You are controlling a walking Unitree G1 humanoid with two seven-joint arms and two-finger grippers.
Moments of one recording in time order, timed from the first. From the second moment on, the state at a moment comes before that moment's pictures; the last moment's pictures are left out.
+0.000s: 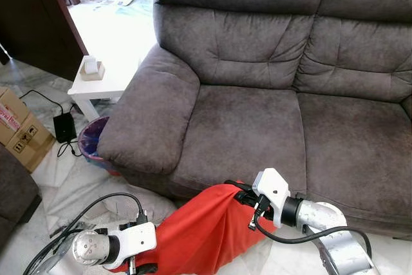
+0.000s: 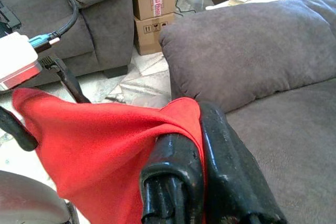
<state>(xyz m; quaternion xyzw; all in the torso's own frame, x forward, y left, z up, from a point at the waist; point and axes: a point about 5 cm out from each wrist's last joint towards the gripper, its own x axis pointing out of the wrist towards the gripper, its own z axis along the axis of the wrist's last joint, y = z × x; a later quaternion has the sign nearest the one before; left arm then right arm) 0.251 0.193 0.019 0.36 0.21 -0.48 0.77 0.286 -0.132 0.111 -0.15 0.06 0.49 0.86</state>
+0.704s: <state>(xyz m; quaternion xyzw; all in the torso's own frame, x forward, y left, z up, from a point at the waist) 0.246 0.208 0.012 0.40 0.23 -0.48 0.75 0.286 -0.133 0.110 -0.15 0.07 0.49 0.86</state>
